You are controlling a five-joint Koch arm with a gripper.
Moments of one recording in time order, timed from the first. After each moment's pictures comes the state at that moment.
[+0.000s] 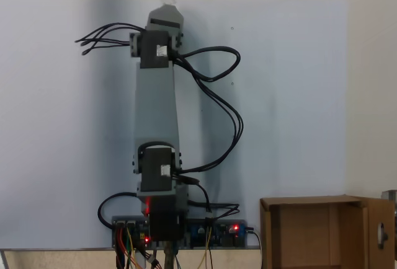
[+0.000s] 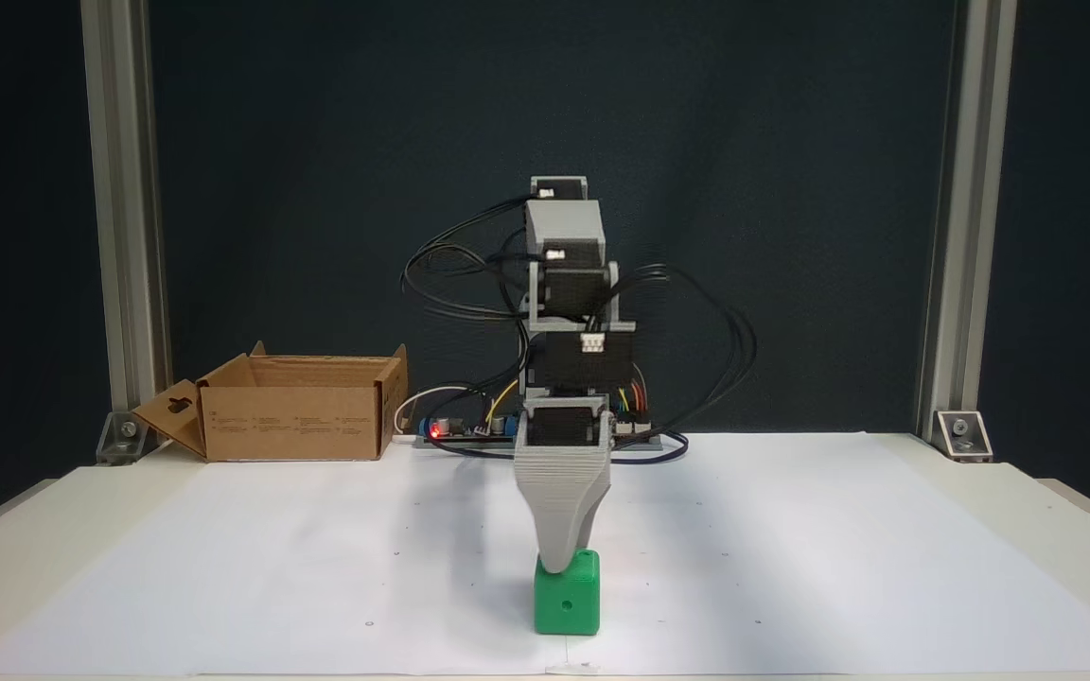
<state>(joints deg) -1.1 64.2 51.9 60.8 9.4</state>
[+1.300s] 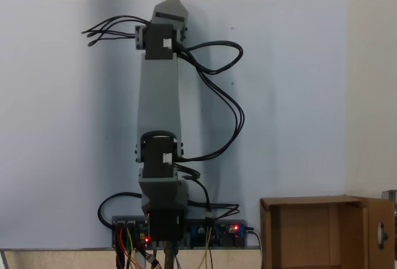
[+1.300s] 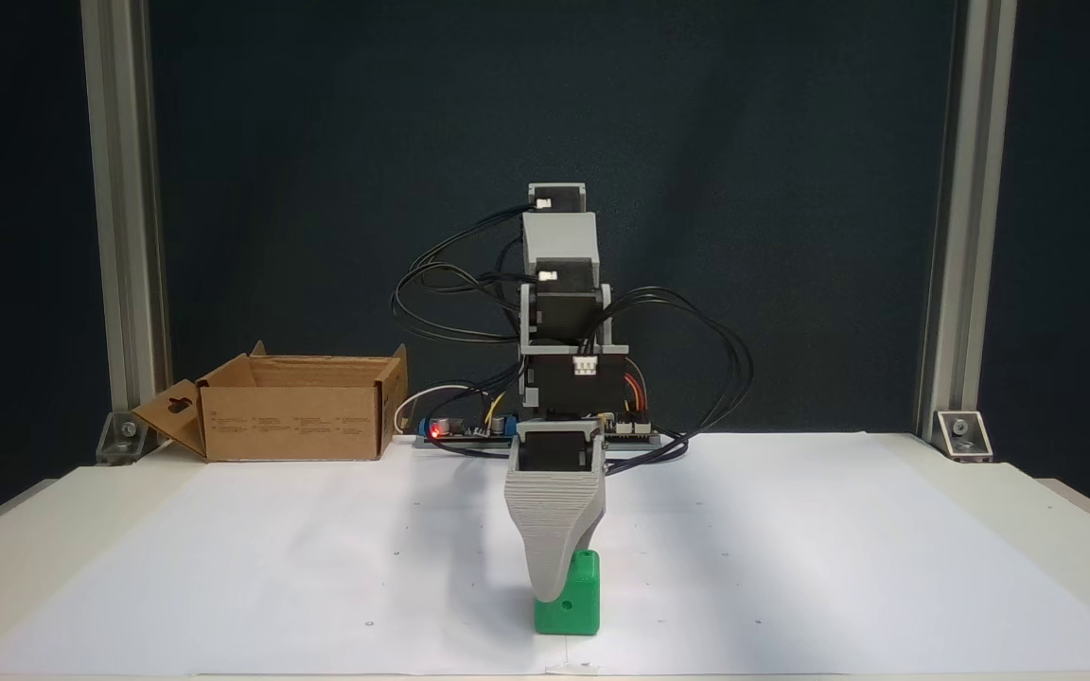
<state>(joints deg) -0.5 60.1 49.3 58.4 9.4</state>
